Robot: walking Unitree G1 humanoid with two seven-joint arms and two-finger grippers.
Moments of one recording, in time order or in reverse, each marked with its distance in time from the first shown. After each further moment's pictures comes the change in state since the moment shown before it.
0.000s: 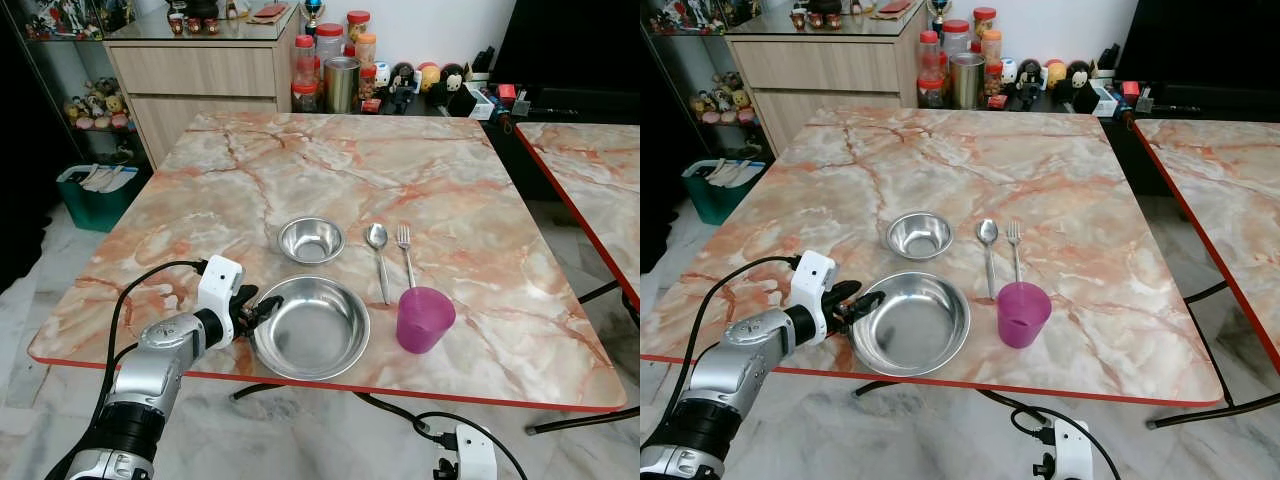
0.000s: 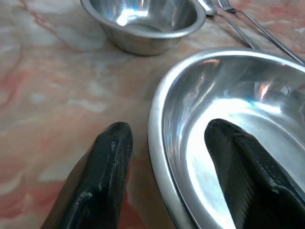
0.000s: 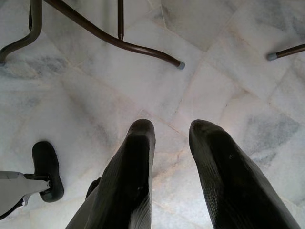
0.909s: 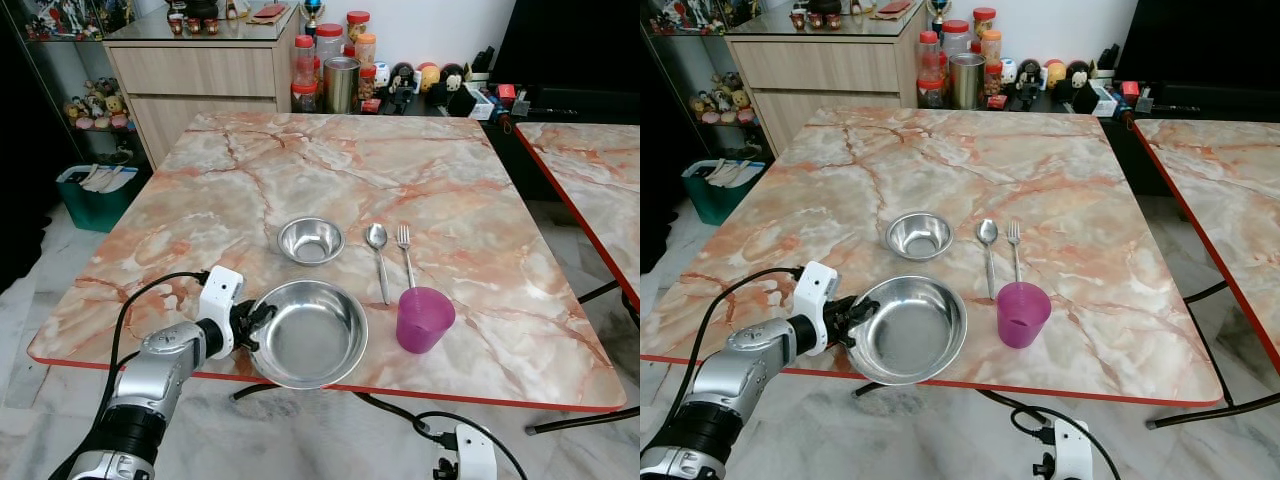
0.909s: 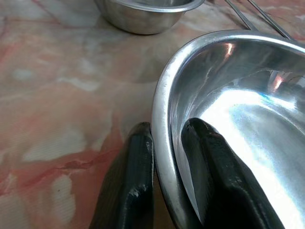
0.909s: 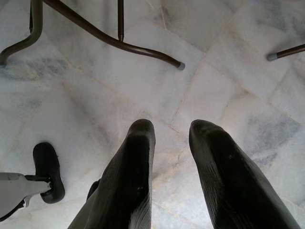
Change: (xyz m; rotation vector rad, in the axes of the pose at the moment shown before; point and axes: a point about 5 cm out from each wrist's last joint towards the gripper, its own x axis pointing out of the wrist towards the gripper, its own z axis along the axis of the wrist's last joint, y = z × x) left arm 0.000 0.001 -0.009 -0.028 0.040 -0.009; right arm 0.000 0.001 0.001 0.003 -0.002 0.001
